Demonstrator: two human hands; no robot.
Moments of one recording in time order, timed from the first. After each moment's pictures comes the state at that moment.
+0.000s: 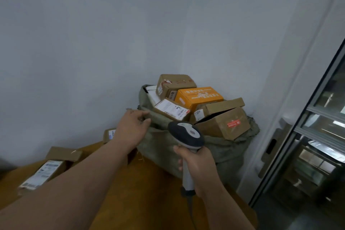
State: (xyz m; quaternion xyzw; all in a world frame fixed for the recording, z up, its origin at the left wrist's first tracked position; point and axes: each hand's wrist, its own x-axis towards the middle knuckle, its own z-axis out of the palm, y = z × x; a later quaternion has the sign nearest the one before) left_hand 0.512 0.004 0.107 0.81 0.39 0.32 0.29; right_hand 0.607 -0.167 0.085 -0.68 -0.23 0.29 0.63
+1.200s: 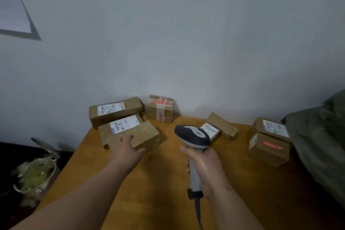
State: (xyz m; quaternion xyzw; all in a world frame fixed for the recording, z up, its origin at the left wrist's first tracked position) left_hand 0.018 0.107 -0.059 0.51 0.78 0.23 0.29; right_hand 0.229 0.058 -0.004 -0.61 -0.38 0.55 0.43
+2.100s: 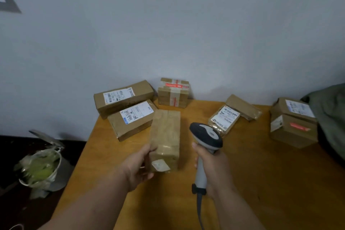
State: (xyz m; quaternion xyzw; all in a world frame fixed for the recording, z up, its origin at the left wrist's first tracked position) left_hand -0.055 0.123 -0.113 0.17 0.63 0.29 0.70; right_hand 0.139 0.090 -0.079 -0.67 -0.25 0.53 0.46
